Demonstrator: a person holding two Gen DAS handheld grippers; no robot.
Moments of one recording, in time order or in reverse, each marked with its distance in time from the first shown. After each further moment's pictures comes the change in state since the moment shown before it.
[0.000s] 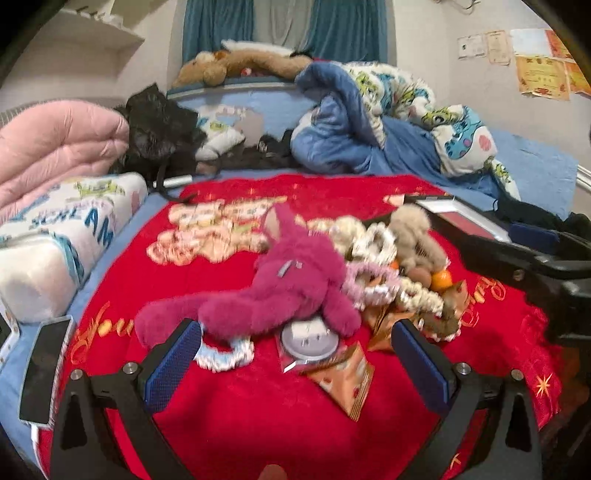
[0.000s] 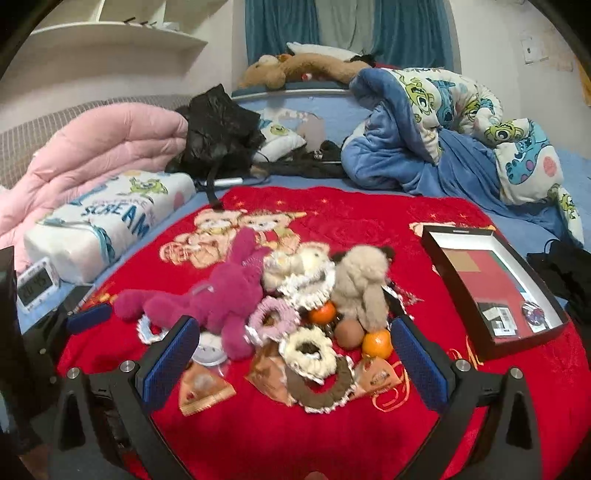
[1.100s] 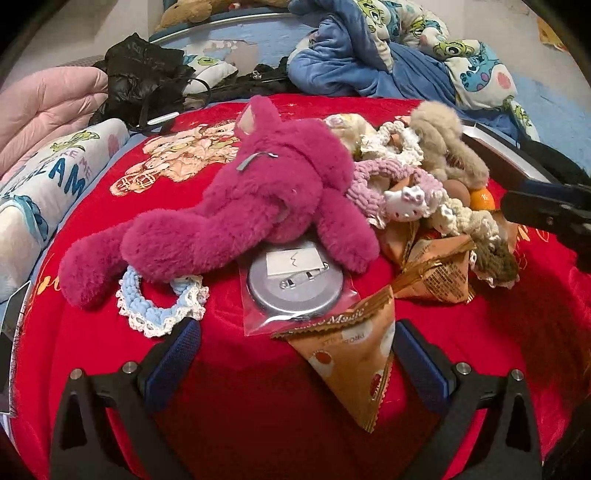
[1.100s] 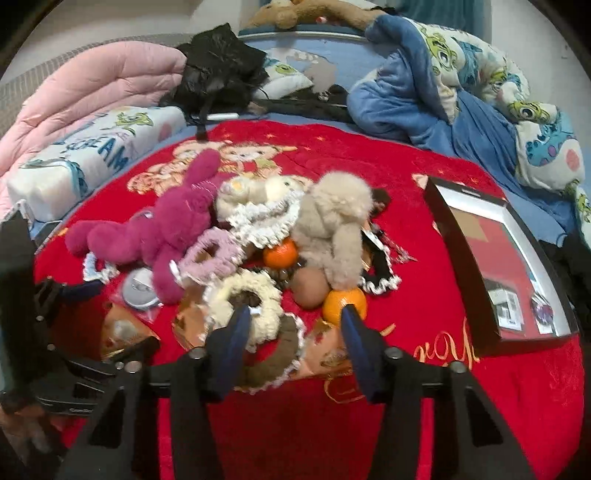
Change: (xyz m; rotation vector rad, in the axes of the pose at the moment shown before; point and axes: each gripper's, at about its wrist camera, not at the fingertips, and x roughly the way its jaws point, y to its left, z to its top) left arm 0.086 -0.022 -0.030 0.037 0.261 0.030; right arm 0.058 -0.047 -0.022 -0.082 0.234 -0.008
